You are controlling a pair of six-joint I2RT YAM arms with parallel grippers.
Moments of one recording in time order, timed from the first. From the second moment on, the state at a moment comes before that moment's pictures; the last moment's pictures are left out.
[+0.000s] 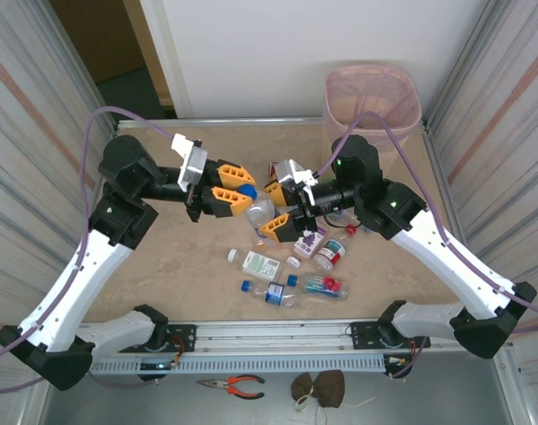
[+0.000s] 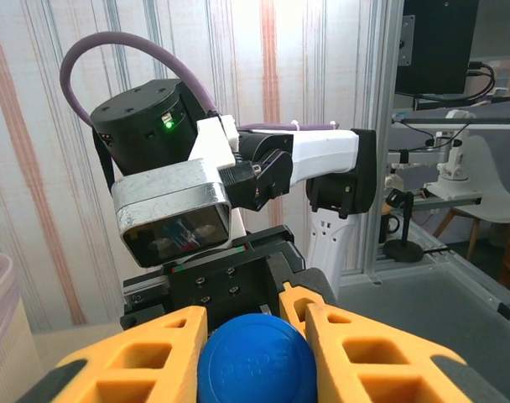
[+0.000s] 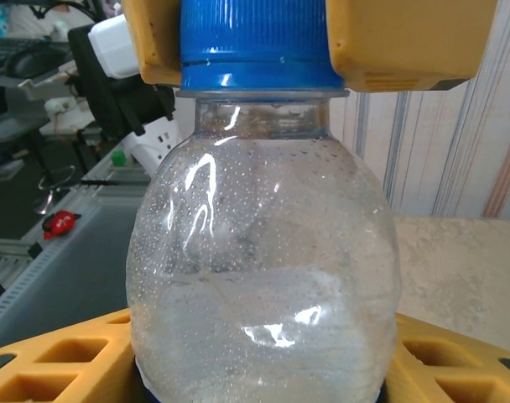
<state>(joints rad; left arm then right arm) -0.53 1.06 1.30 -0.04 1.18 -0.09 0.77 1.21 1.40 -0.49 -0.94 -0.17</state>
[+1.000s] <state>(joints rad) -0.52 0.90 1.16 -0.14 0.74 0.03 0.10 1.49 1.83 -0.61 -0.57 0.12</state>
